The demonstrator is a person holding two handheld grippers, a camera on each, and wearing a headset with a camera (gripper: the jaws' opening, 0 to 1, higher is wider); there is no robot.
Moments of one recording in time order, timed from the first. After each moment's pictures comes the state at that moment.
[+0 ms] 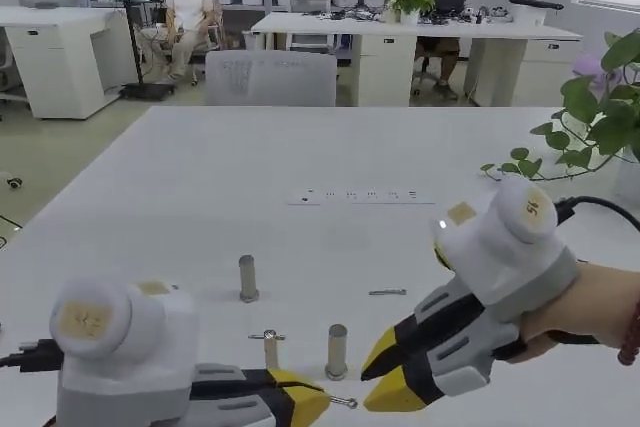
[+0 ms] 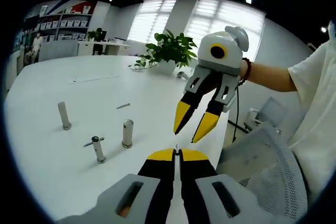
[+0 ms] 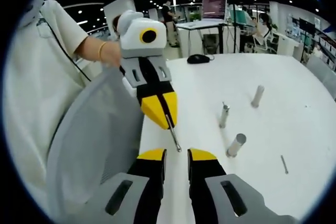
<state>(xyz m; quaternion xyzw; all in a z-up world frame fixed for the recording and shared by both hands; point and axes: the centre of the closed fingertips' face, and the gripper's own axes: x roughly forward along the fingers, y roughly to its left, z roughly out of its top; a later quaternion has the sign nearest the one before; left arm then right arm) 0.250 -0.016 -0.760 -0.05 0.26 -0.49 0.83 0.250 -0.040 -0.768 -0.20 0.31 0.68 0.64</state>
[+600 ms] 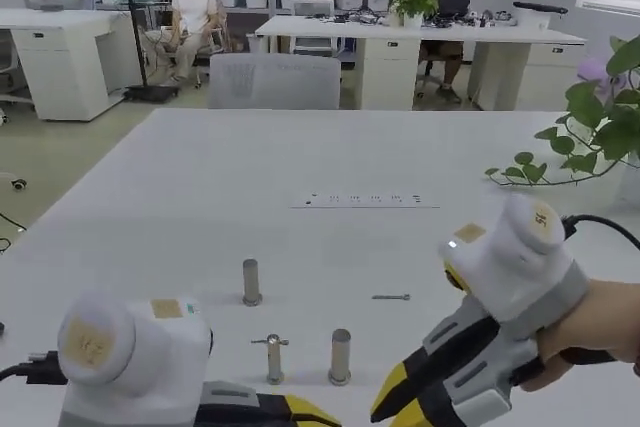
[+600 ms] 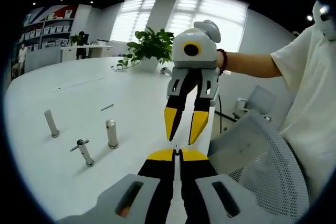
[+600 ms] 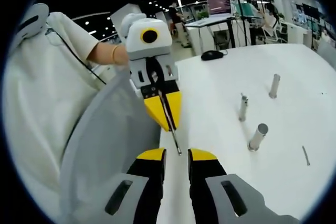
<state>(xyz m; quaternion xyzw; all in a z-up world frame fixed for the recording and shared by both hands) 0.226 -0.026 -0.760 -0.02 0.25 -0.54 0.80 0.223 -0.042 -0.774 -0.15 0.34 0.72 0.59</state>
